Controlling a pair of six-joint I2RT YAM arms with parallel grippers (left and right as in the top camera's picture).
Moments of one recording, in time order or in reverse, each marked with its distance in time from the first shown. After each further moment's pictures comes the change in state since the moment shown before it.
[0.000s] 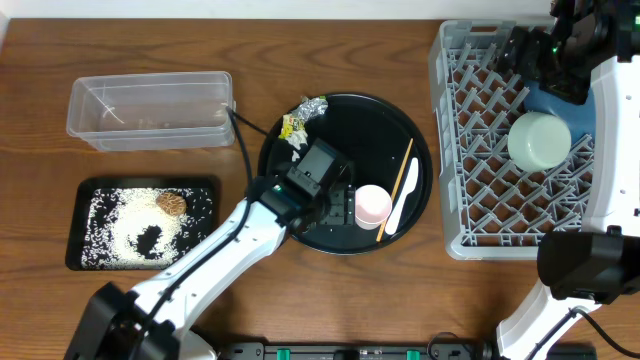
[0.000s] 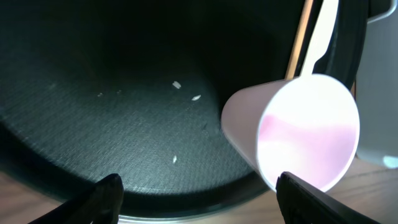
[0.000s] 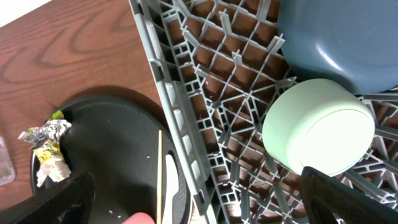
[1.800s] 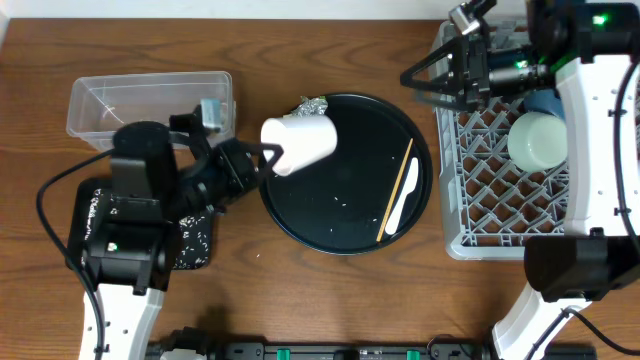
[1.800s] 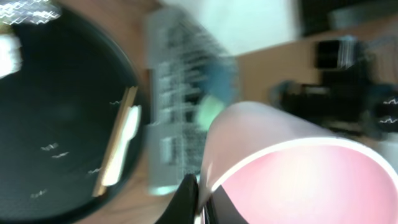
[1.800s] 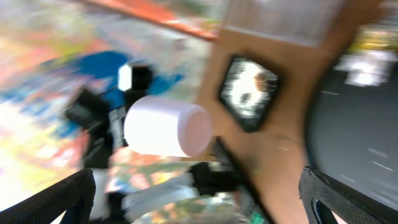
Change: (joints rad) left arm 0.578 -0.523 -0.002 0.148 0.706 -0.277; right arm 0.141 -0.001 -0.019 -0.263 -1.172 -0.449
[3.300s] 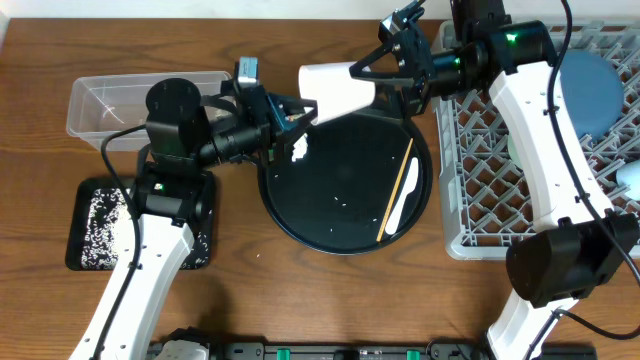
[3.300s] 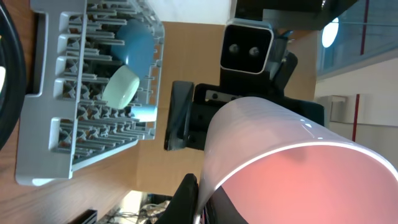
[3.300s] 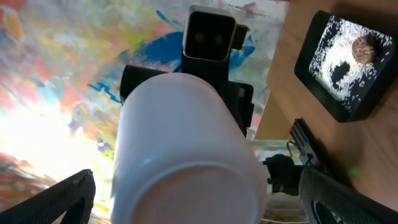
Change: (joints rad) left arm -0.094 0.258 -0.002 0.569 0.169 -0.600; right arm 0.170 -0.002 -0.199 0.455 -0.241 0.509
